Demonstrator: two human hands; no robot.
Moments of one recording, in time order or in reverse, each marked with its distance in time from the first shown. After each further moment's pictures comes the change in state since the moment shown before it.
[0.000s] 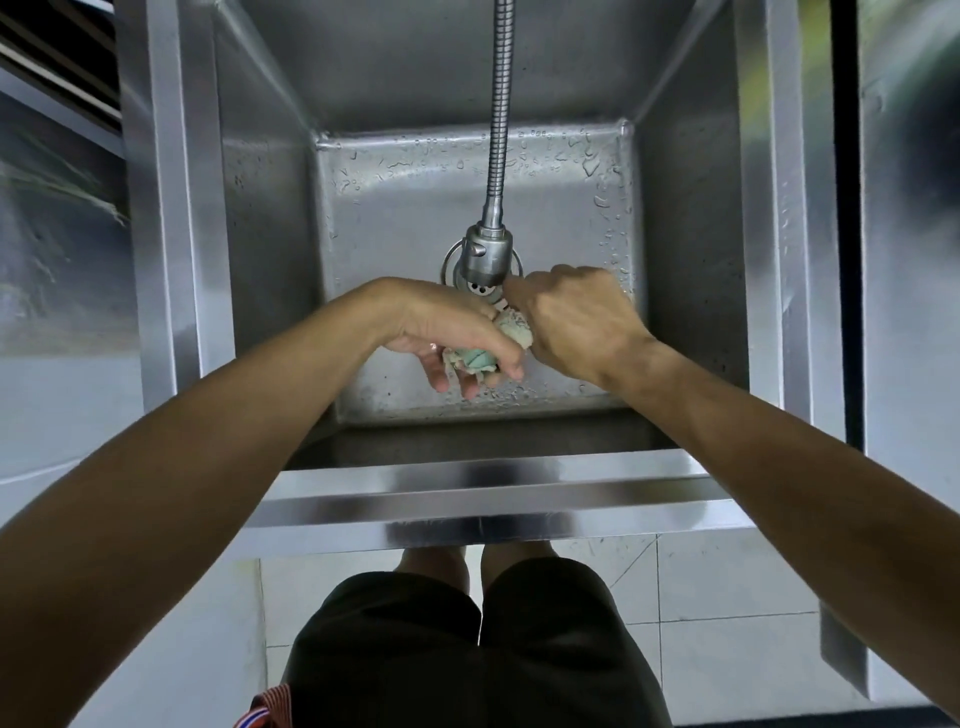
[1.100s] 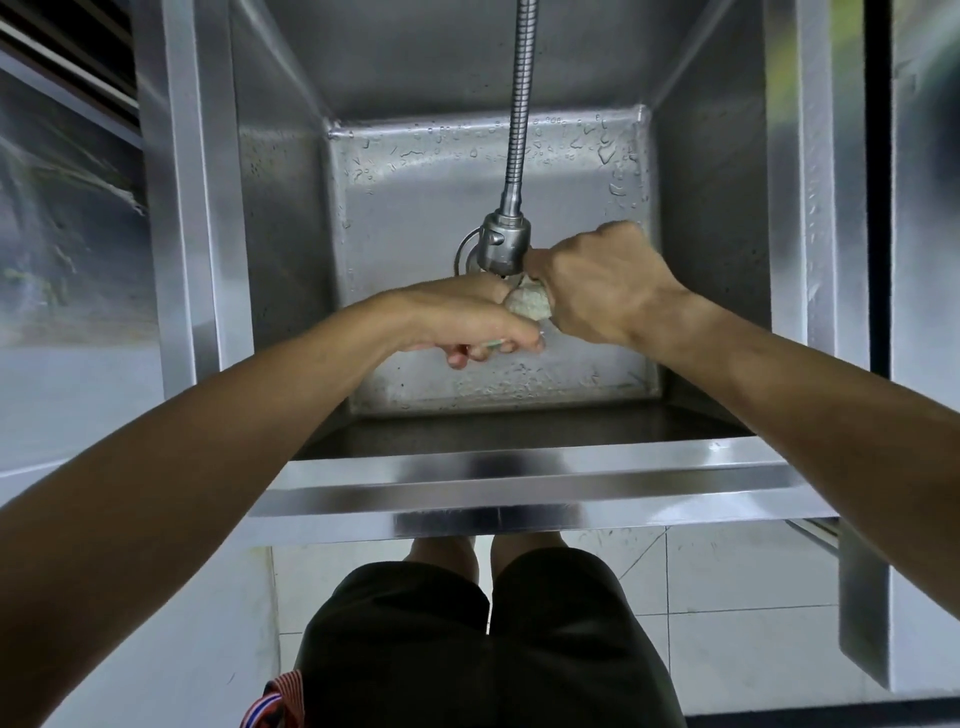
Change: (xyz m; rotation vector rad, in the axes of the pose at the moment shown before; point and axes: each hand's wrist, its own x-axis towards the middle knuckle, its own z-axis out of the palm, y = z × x) left_hand -0.002 -0.010 0.009 -0.081 0.207 0.148; right_hand 0.016 0.009 -0.020 -0.158 -0.129 -0.012
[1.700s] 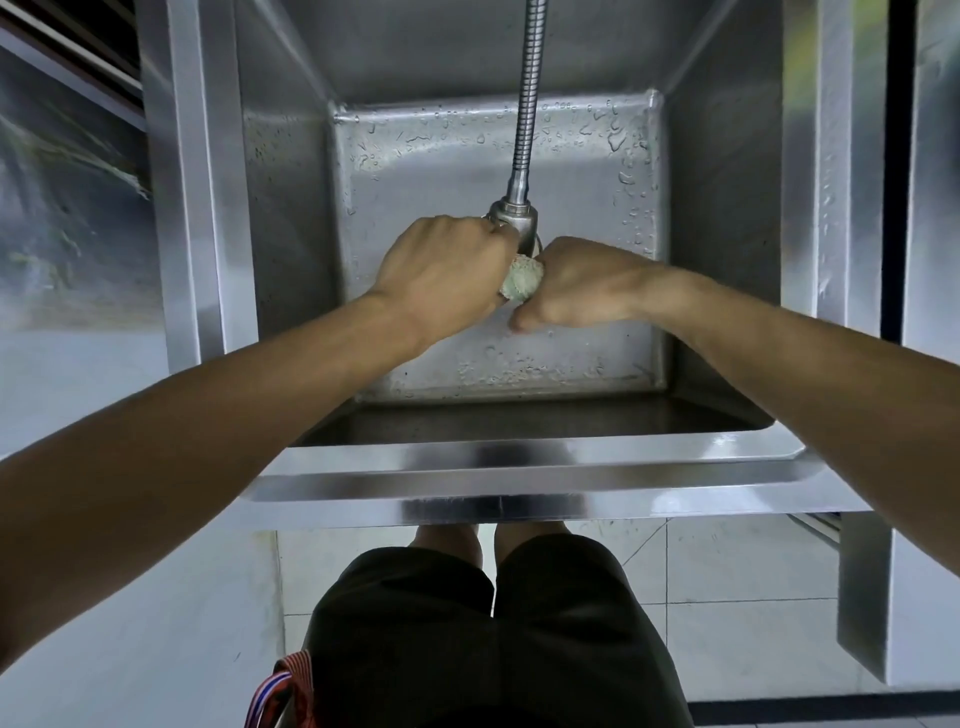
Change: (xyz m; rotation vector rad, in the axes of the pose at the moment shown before) left_hand -0.012 0.003 -0.001 1.172 0.718 0.165; right_hand 0.012 -0.008 -0.018 0.844 -0.460 0.259
